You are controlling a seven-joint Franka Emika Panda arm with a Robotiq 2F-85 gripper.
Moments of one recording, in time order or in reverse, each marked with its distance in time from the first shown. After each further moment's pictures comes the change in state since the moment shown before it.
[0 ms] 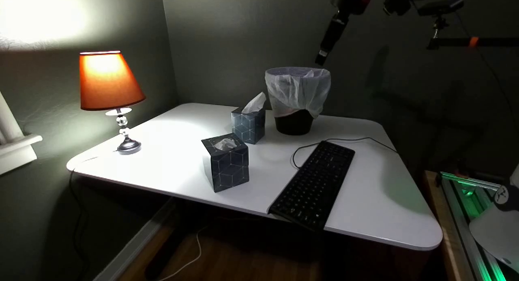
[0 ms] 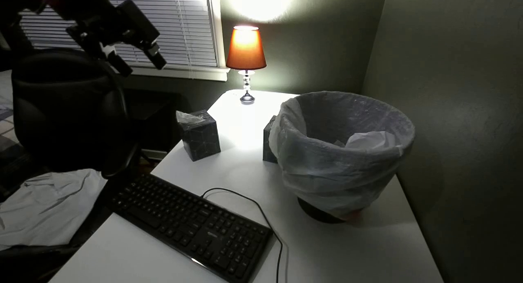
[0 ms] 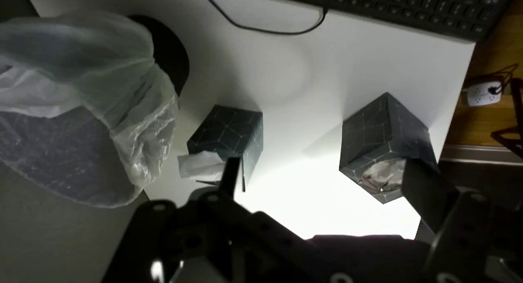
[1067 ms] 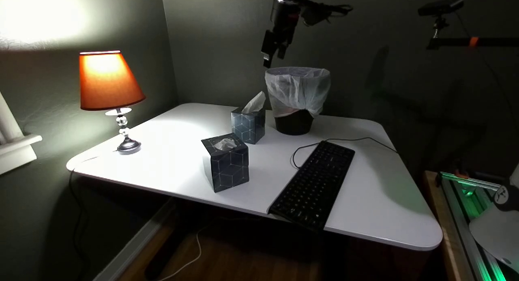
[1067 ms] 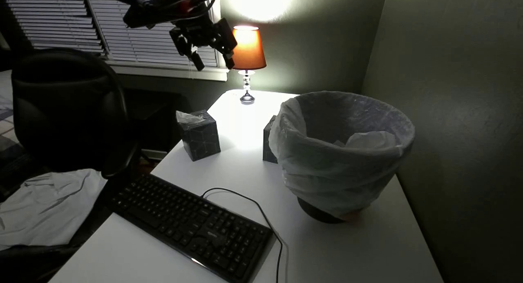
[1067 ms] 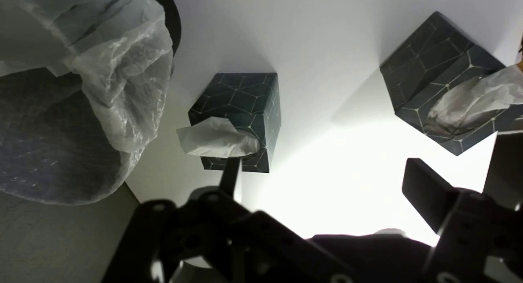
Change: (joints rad) arm 0.006 0.569 -0.080 0.499 0.069 -0.007 0.008
